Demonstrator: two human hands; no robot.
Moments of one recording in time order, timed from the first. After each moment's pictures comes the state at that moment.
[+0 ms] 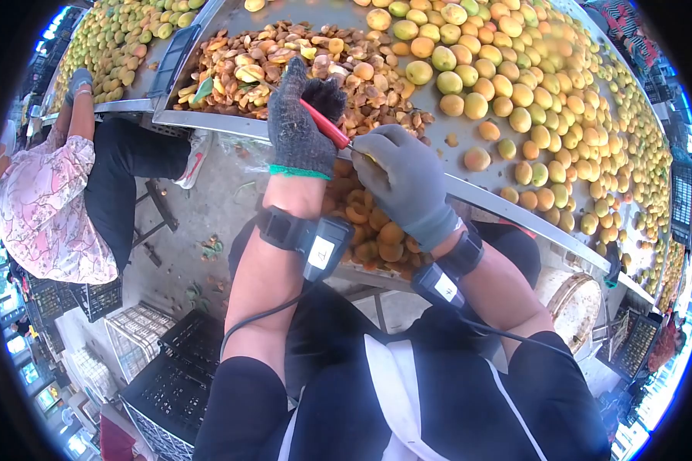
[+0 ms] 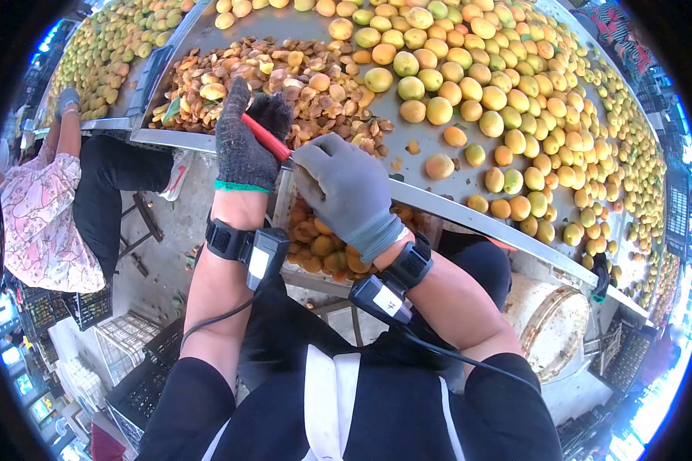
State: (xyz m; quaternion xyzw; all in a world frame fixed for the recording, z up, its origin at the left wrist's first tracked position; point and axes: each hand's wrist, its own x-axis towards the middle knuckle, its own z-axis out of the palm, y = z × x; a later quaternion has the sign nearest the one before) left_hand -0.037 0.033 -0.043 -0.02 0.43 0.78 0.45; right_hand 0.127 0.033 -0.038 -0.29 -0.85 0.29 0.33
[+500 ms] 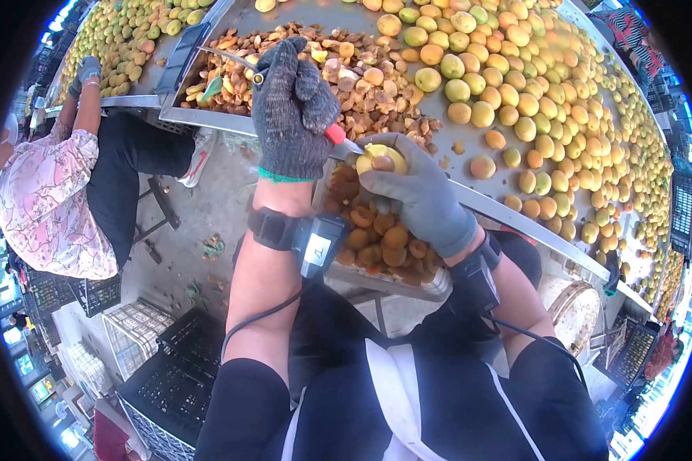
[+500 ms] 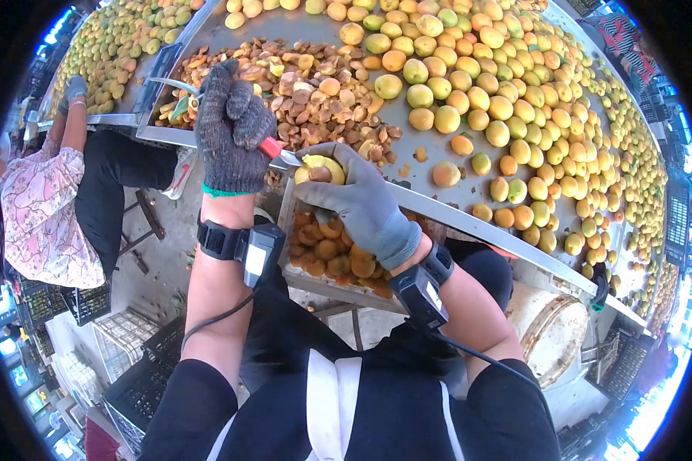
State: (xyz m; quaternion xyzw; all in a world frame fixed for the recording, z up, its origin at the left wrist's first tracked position) left_hand -0.050 0.019 -0.015 0.15 0.26 0.83 0.48; right_hand 0.133 0.031 -0.022 -0.32 -0.51 0.78 0.18
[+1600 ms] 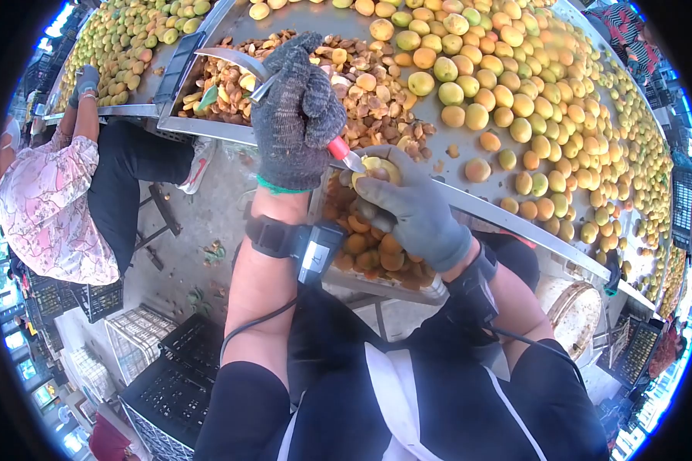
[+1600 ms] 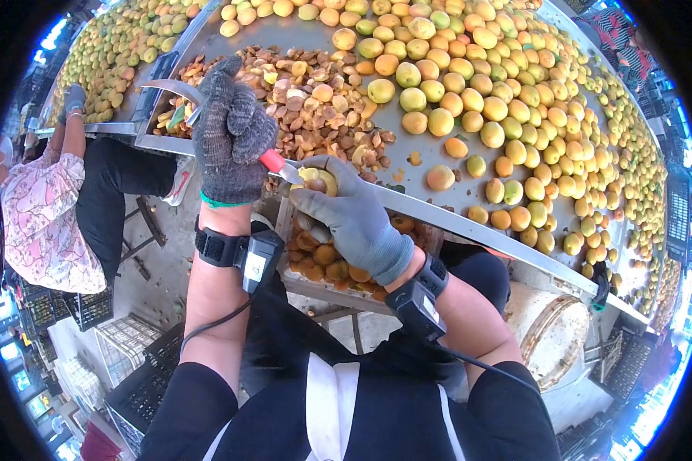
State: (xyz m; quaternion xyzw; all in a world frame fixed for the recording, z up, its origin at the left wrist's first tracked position) left_hand -0.040 0.018 -0.007 0.28 0.26 0.79 0.47; right_hand 0.137 0.022 -0.019 -0.32 -0.44 0.82 0.17
